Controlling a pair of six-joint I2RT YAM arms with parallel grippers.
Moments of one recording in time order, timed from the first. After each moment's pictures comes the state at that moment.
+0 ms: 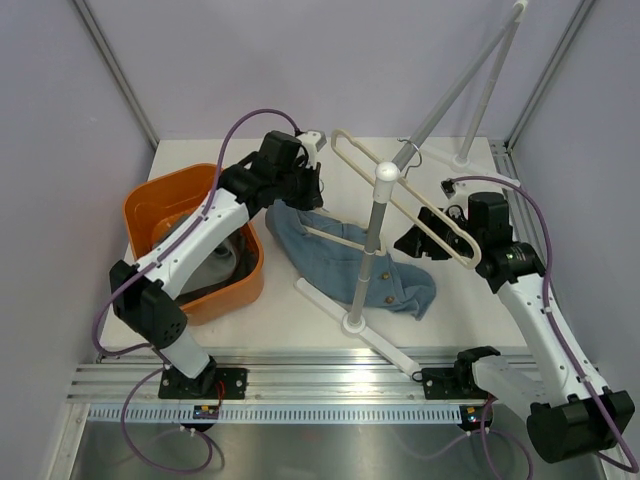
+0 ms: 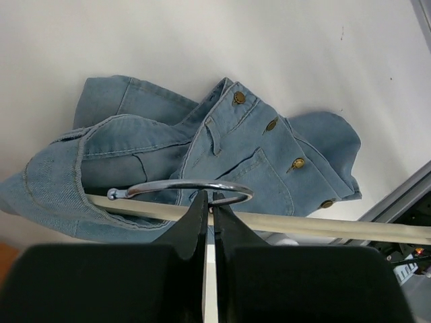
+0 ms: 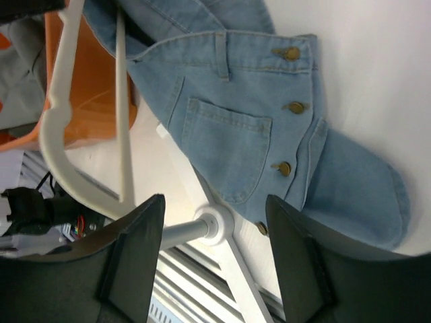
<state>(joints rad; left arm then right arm) -0.59 1.60 1.61 -0.70 0.17 -0.25 0.21 0.95 0.96 -0.64 -0.43 0.35</state>
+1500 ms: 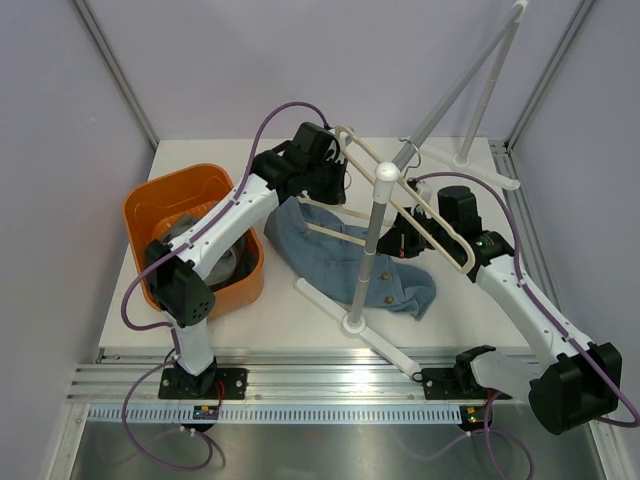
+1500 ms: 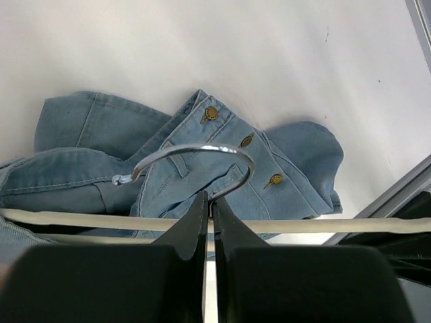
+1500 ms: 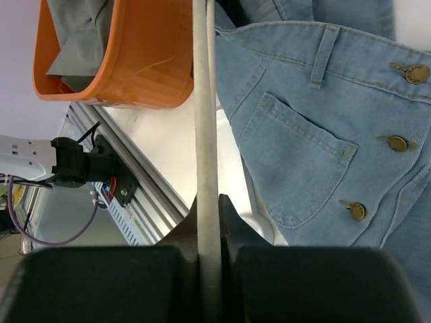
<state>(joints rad) -0.68 1.83 1.90 -0.82 0.15 -0.30 0.33 1.14 0.93 -0.40 -0.64 0.36</state>
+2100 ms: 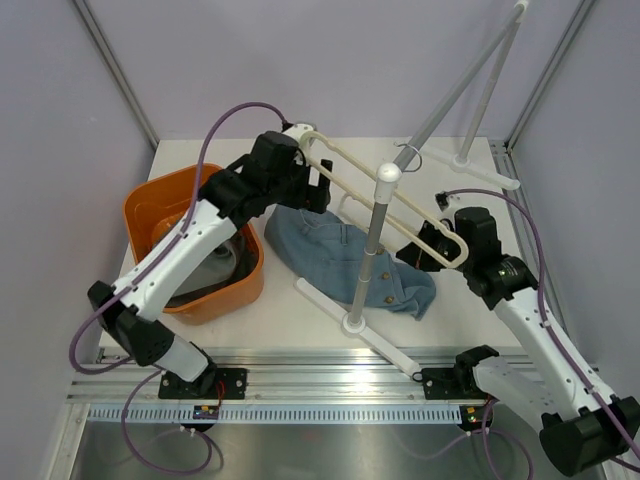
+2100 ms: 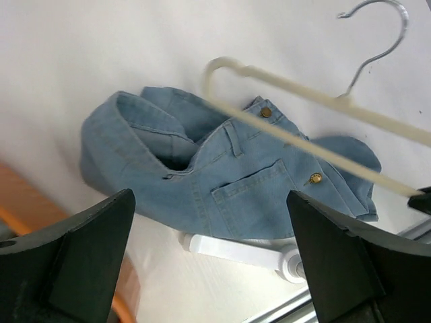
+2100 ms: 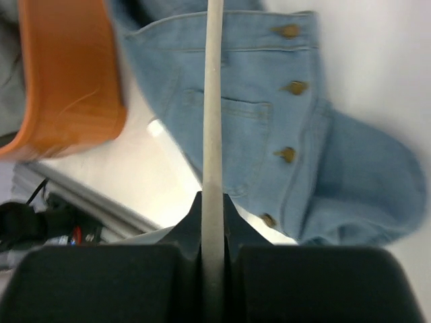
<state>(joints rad) -0.68 1.55 1.71 -0.81 -0.09 -0.28 0.34 0.91 0.86 -0.54 -0.35 0.46</state>
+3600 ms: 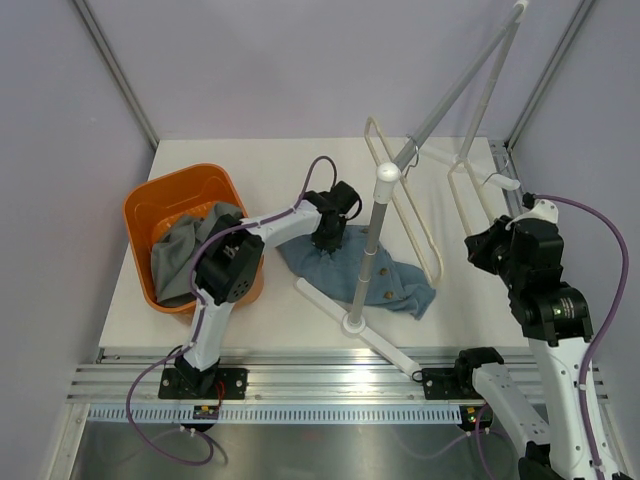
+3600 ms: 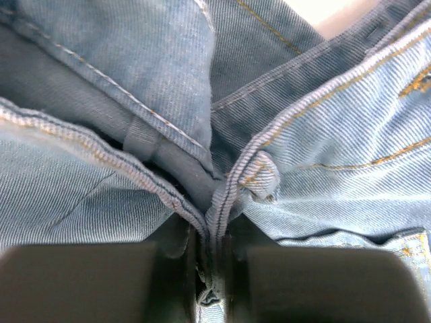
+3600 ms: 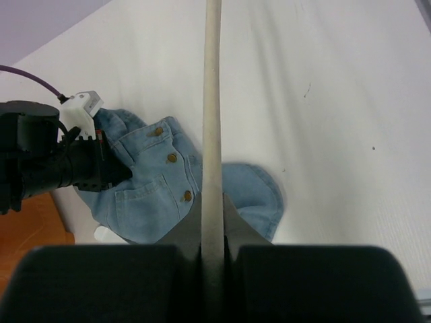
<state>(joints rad) -0.72 2.15 1.66 -0.73 -0.15 -0.40 0.11 0.69 1.07 -0.87 0.09 0.51</state>
